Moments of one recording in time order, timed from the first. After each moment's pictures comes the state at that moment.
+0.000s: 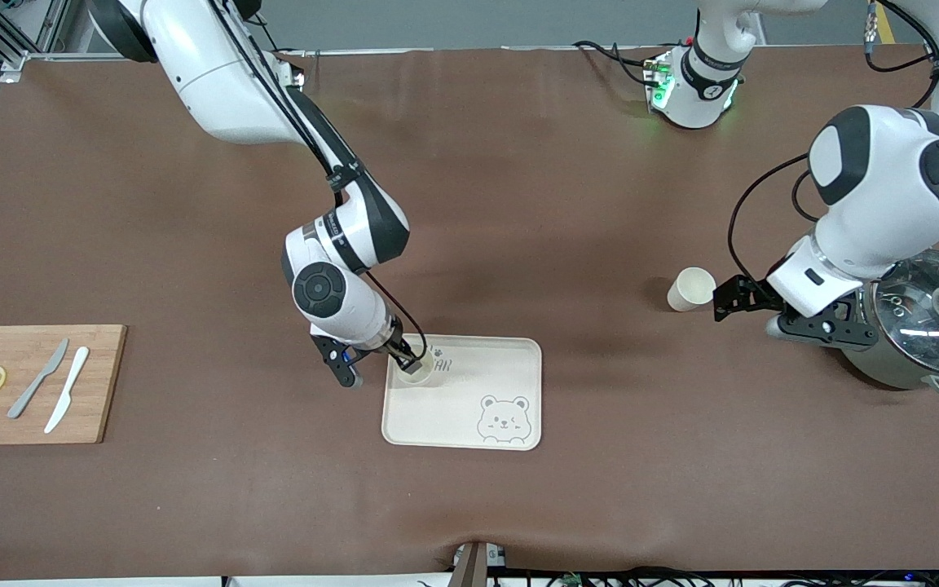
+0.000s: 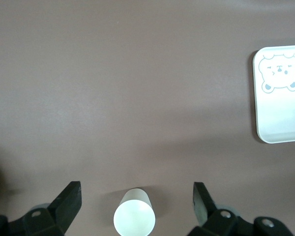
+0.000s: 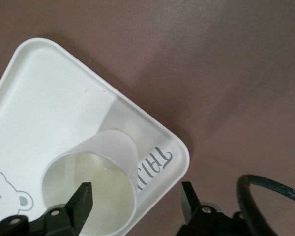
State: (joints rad) left arm -0.20 0.18 0.03 -1.81 -0.09 2.11 0.00; right arm 0.51 0.75 0.02 -1.46 0.18 2.28 1.37
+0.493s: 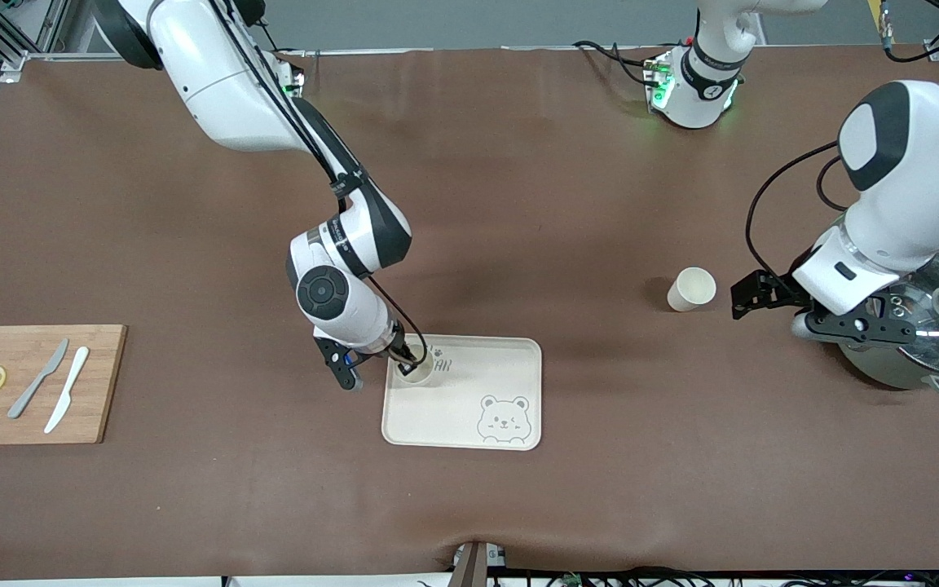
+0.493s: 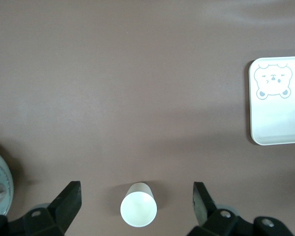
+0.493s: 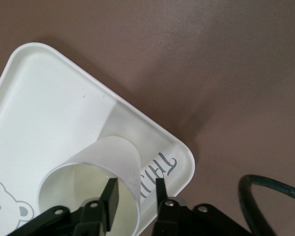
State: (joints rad) left arm -0.18 0.18 0.04 -1.68 -0.08 1.97 0.00; right arm 0.51 0.76 0.02 -1.46 0.17 2.29 1.39
